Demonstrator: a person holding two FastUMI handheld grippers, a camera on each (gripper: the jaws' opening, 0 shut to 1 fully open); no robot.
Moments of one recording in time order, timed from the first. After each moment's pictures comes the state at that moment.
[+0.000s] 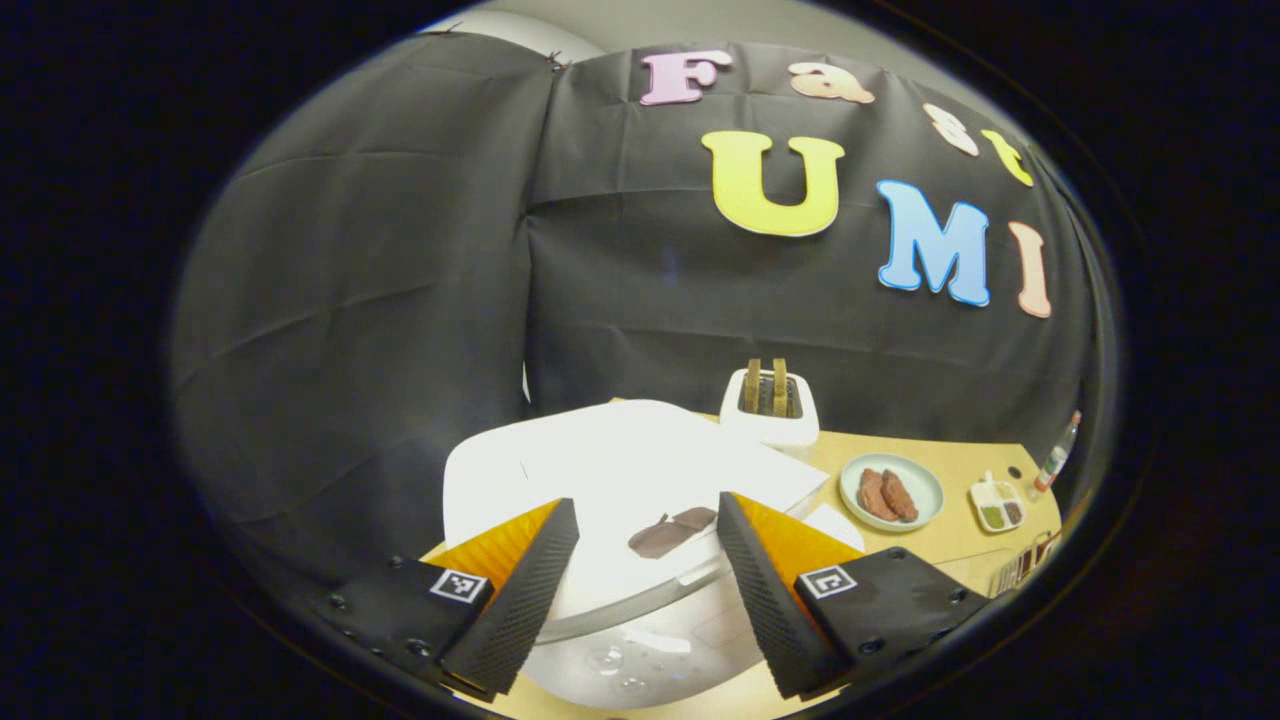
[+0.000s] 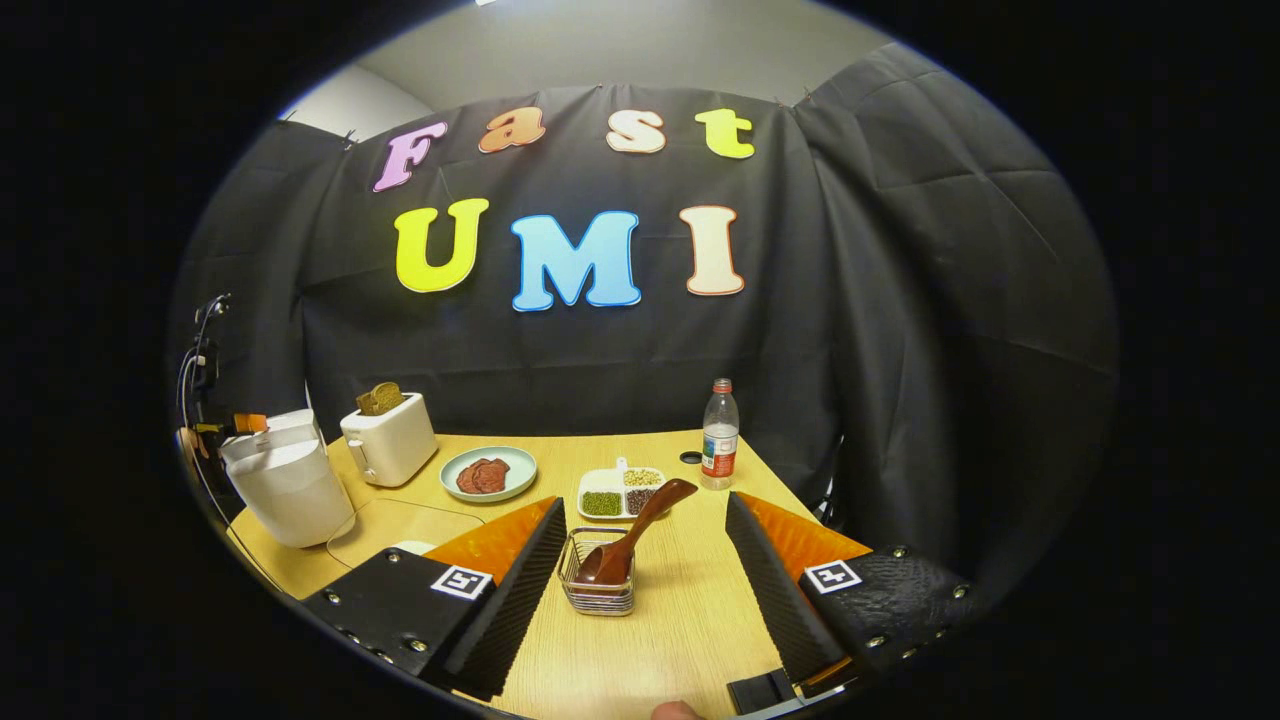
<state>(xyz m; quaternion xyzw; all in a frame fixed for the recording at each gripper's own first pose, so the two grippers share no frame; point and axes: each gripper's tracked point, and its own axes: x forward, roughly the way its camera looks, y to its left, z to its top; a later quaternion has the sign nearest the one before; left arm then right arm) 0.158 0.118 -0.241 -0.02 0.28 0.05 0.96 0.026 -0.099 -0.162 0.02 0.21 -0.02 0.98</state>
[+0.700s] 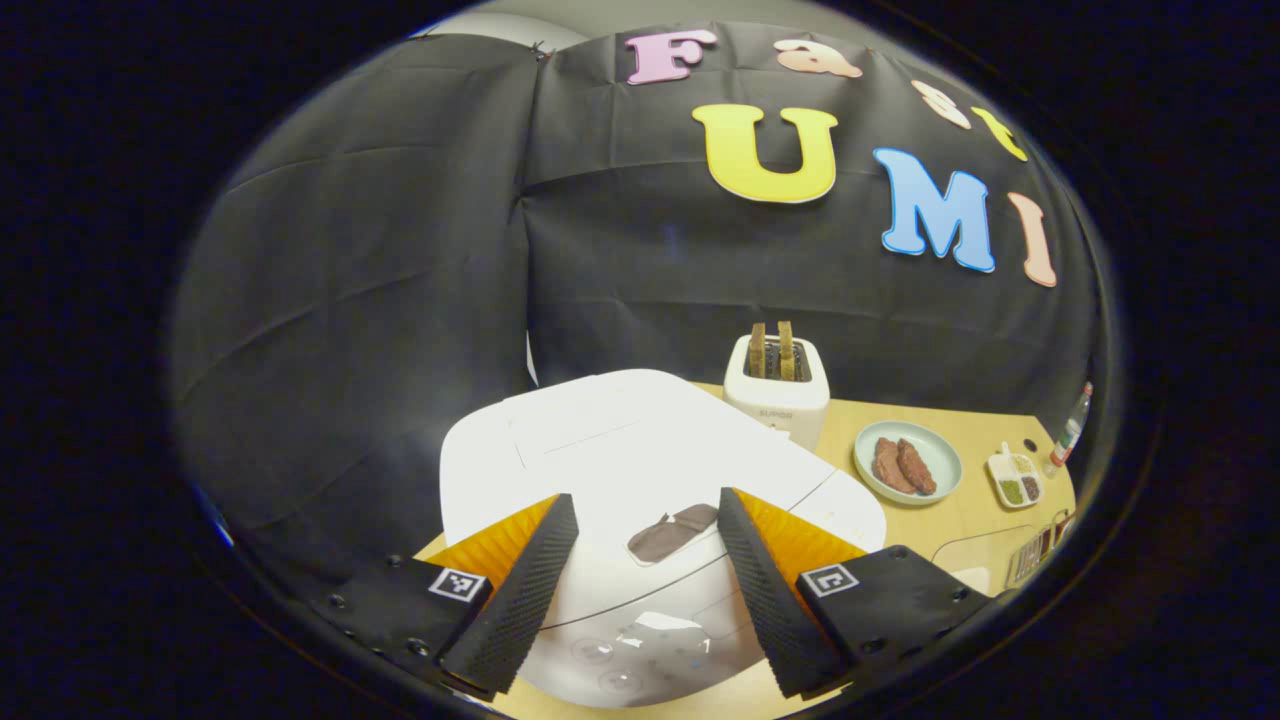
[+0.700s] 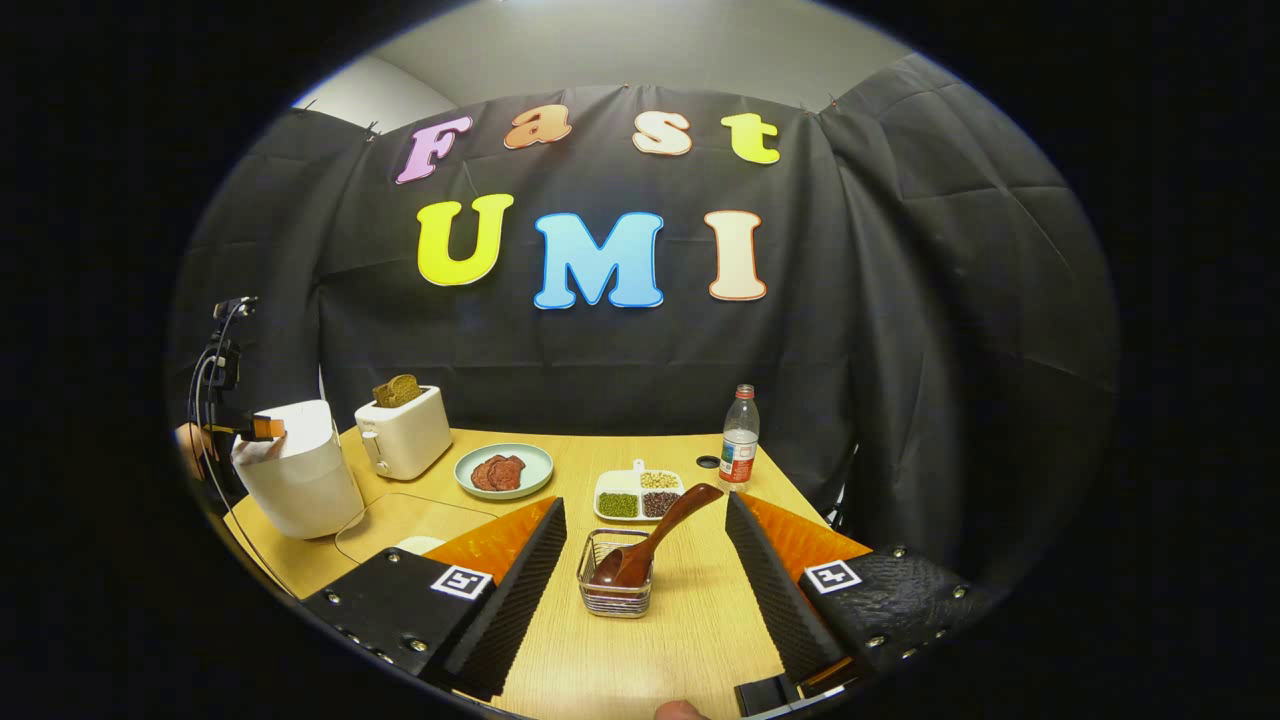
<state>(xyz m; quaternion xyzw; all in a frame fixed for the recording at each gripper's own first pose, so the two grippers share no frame) 0.151 0.115 -0.259 -0.01 0.31 0.06 0.95 0.028 -0.077 -0.161 0.01 0.20 0.00 0.98</state>
